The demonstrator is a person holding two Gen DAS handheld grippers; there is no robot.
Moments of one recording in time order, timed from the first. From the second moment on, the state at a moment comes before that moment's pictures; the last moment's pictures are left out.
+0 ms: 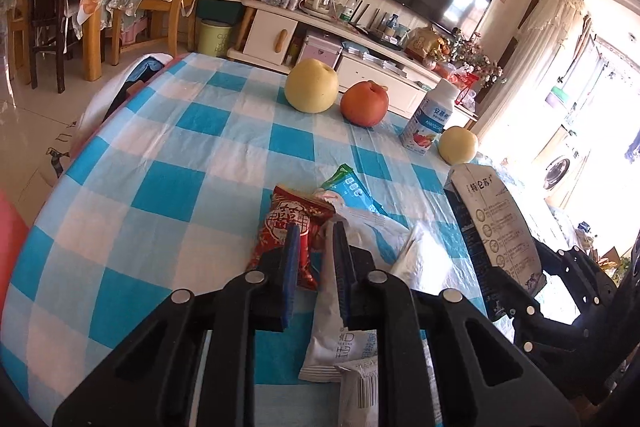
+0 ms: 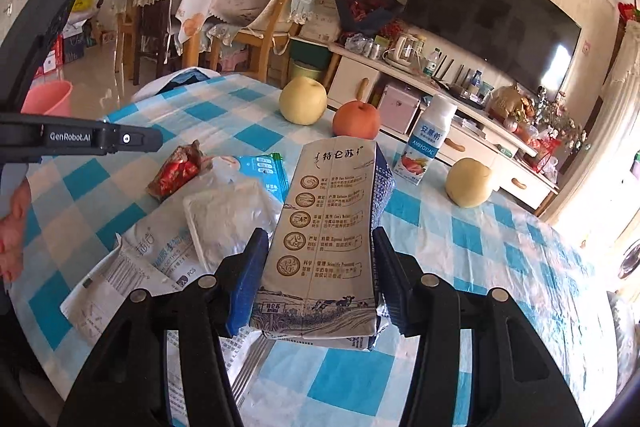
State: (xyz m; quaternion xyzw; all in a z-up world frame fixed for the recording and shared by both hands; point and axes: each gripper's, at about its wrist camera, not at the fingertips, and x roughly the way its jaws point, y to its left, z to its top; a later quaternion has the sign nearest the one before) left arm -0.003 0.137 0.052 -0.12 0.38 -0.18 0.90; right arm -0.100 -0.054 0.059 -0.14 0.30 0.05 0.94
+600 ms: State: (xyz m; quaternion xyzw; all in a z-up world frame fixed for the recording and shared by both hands) left arm 0.041 0.123 0.009 -0.11 0.44 -0.17 0.87; right arm -0.093 -0.079 0.068 0.01 0.33 0.09 0.94
